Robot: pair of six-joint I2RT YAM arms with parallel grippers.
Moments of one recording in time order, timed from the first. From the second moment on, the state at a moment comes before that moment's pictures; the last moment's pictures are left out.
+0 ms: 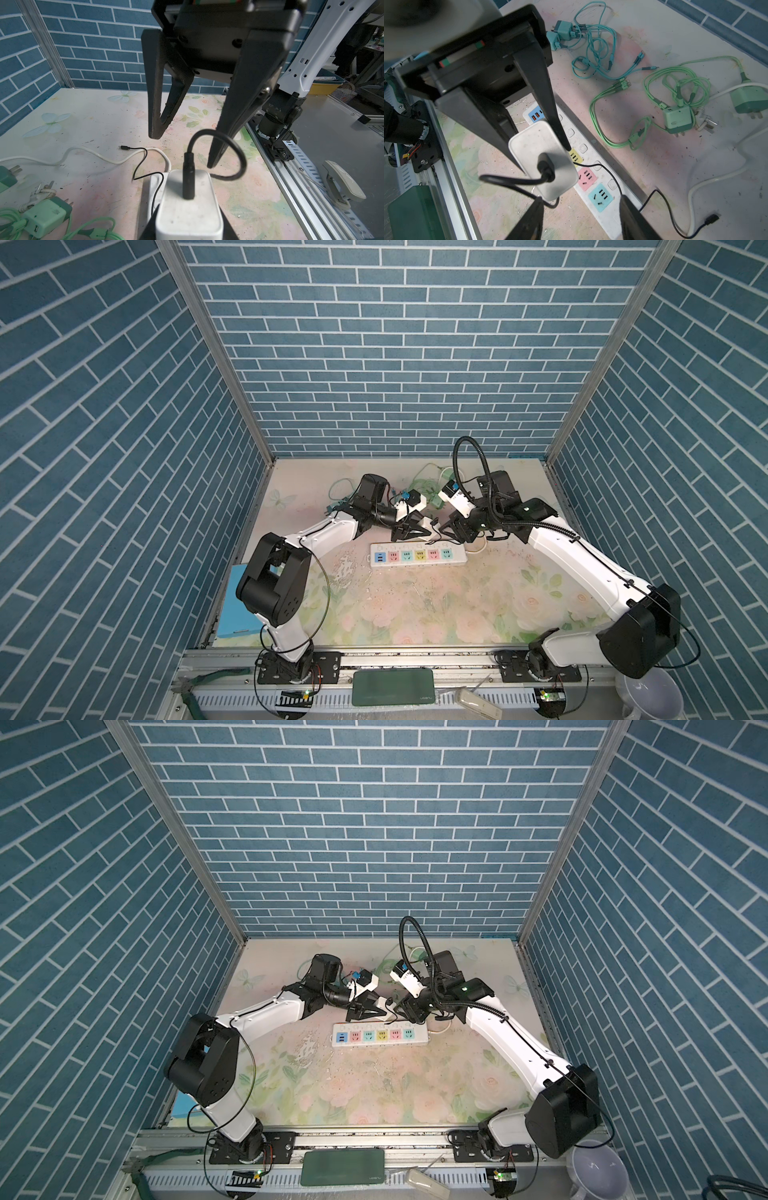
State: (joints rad) left arm -0.50 1.72 1.15 -0.06 1.10 0.50; right arm 0.56 1.39 1.23 -0.71 -0.39 -0.26
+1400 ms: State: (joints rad) left arm -0.49 1.73 1.17 -0.13 1.16 0.55; right arm 0.59 1.46 1.25 -0.72 -0.54 -0.29
